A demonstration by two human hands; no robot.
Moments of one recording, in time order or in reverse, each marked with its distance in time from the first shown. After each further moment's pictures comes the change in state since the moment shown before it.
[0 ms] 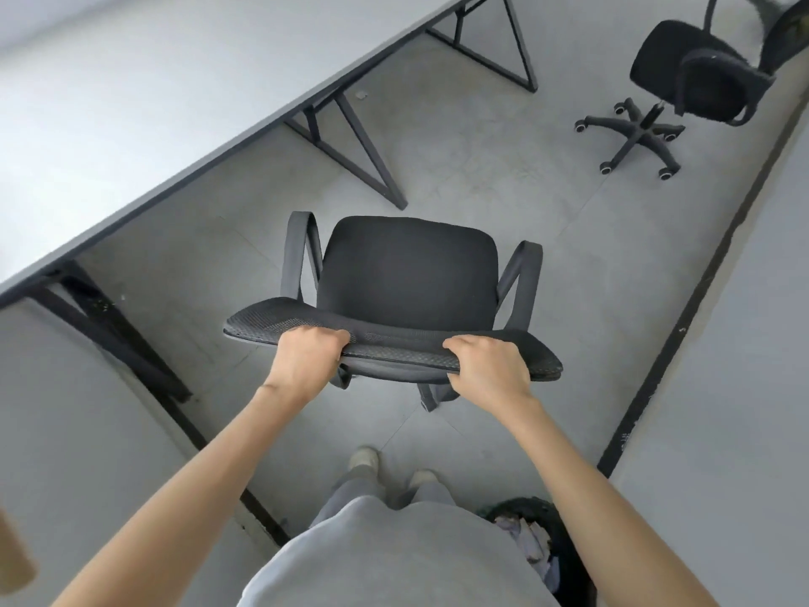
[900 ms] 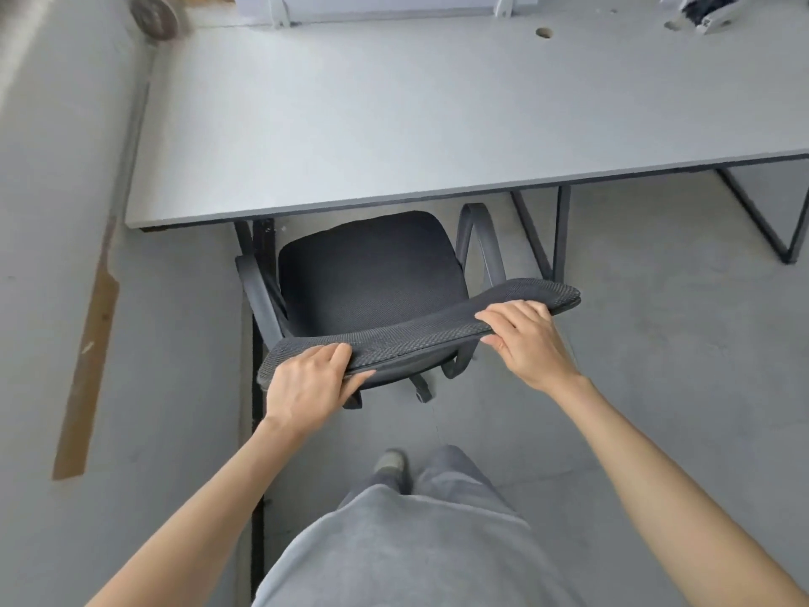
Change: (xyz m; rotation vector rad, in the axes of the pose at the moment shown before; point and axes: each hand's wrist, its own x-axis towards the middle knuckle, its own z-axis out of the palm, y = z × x) left_hand 0.012 -0.132 0.006 0.012 0.442 -0.565; right_hand 0.310 -0.075 -0.035 0.070 0.339 -0.928
